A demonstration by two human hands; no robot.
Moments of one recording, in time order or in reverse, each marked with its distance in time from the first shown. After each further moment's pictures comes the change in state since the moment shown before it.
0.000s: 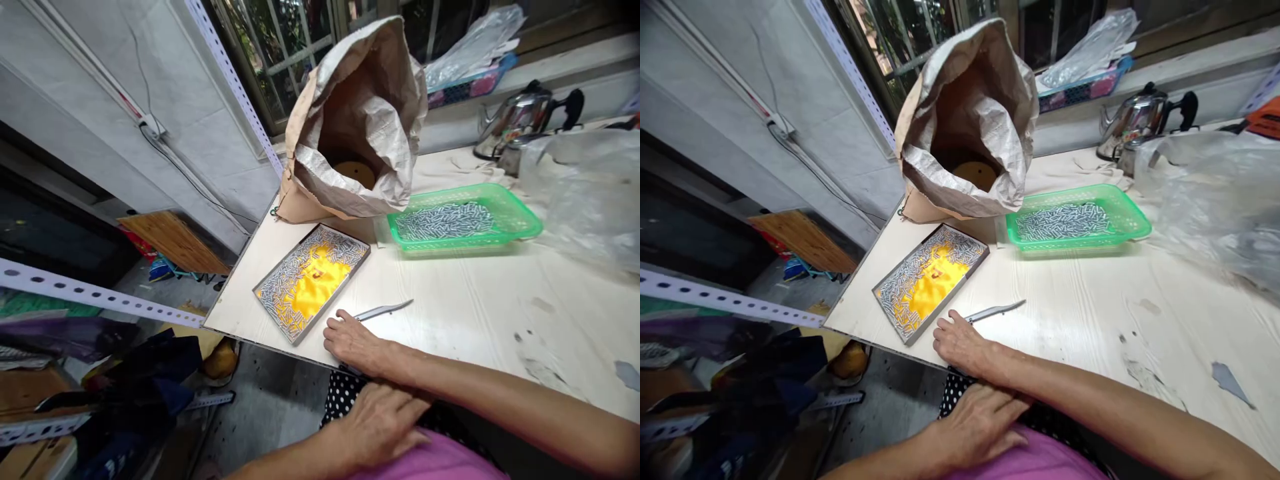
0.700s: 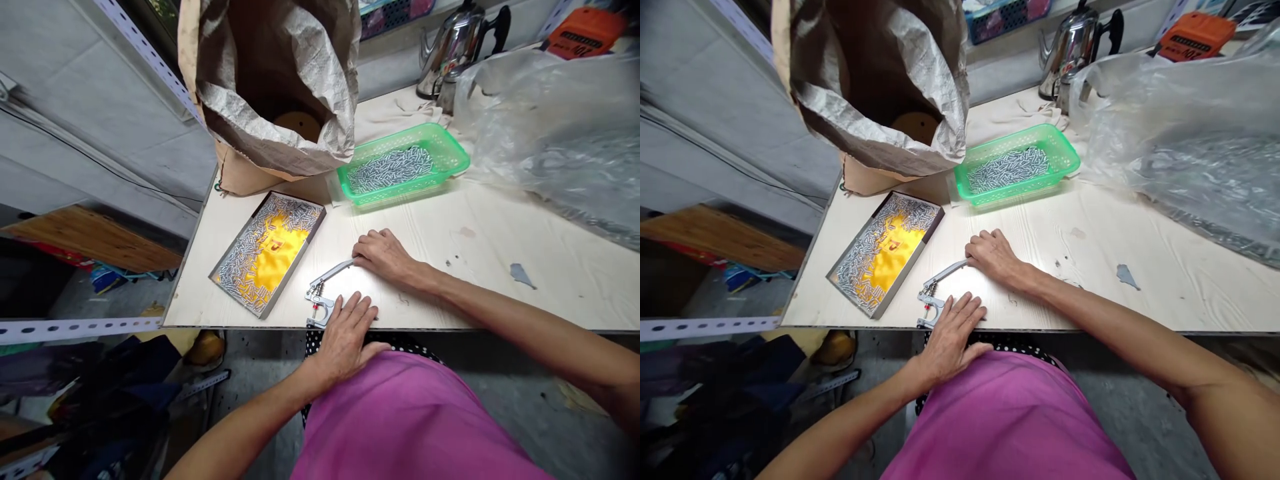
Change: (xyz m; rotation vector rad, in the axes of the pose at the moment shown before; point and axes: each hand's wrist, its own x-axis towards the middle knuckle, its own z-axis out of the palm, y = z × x) left_hand 0.033 0.001 -0.018 0.018 0.010 -0.078; right_hand -0.121 0.072 -0.014 0.069 0.084 0.737
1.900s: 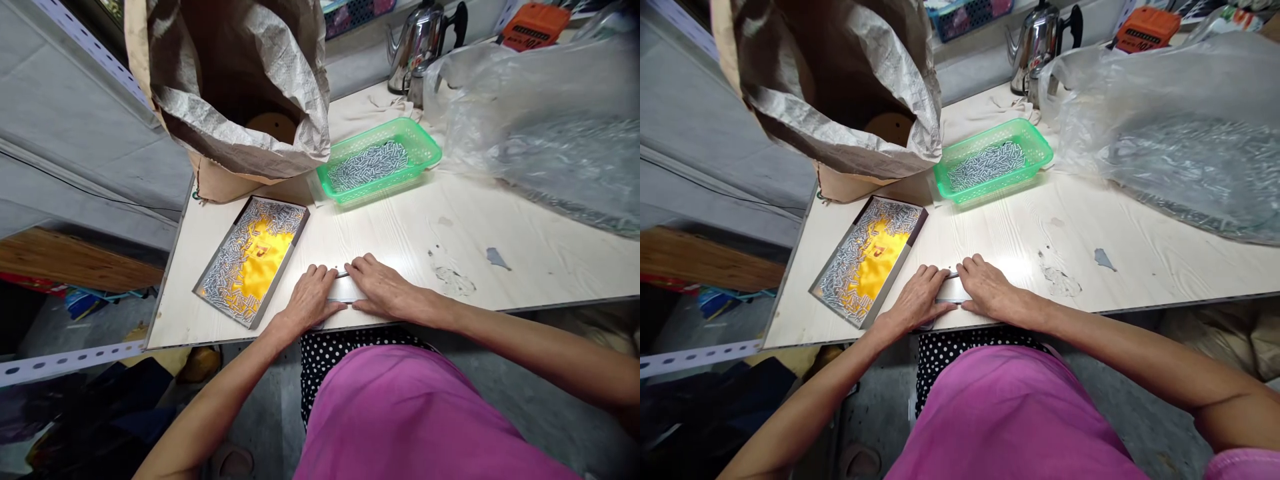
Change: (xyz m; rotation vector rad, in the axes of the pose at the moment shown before) left_hand 0.052 -0.054 -0.058 0.268 -0.217 -0.038; right_hand -0.052 -0.040 -0.009 0.052 -0.076 0.031
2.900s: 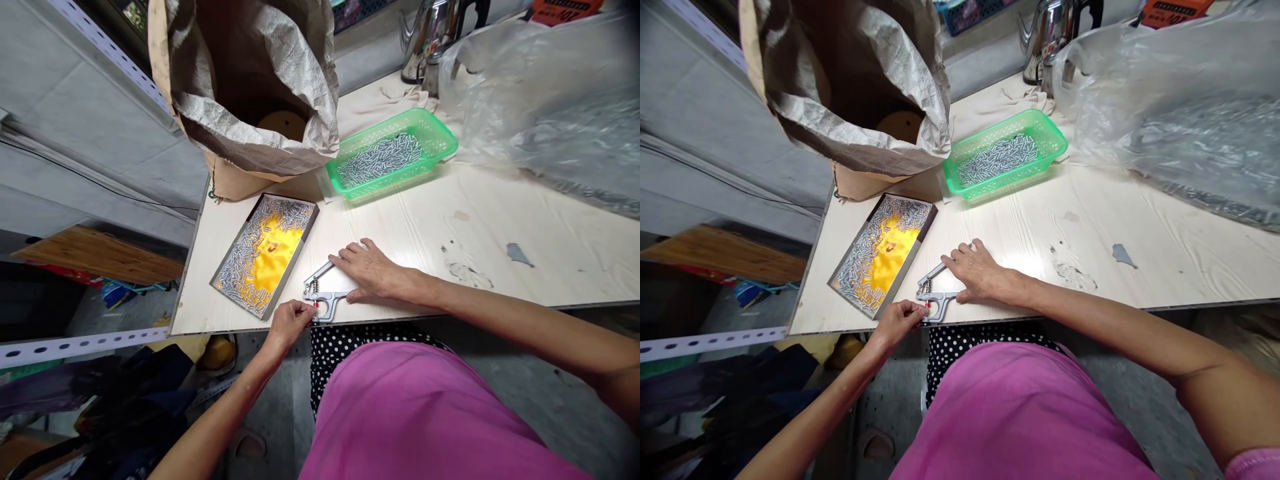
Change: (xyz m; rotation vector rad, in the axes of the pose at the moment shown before) left_hand -0.075 -0.020 0.031 -0.872 0.052 -0.816; right_hand 0.039 -0.004 -0.002 -0.071 -0.033 -0.127
